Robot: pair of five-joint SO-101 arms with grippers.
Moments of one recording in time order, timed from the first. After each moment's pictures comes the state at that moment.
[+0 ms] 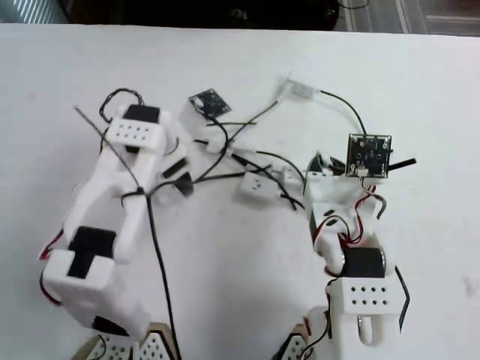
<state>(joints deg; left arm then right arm) 3.6 11.4 6.4 74.6 -40.7 -3.3 -64.5 68.2 34.0 -0.7</state>
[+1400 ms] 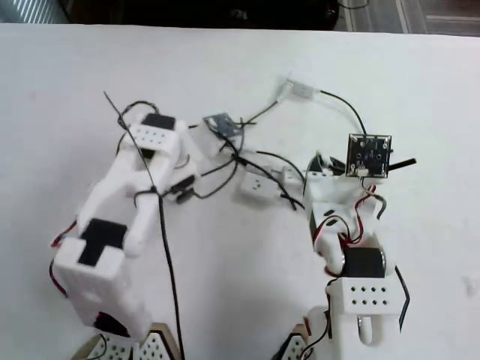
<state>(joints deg) 6.6 17.2 8.4 76.3 -42.2 -3.3 -64.5 68.2 34.0 -0.7</state>
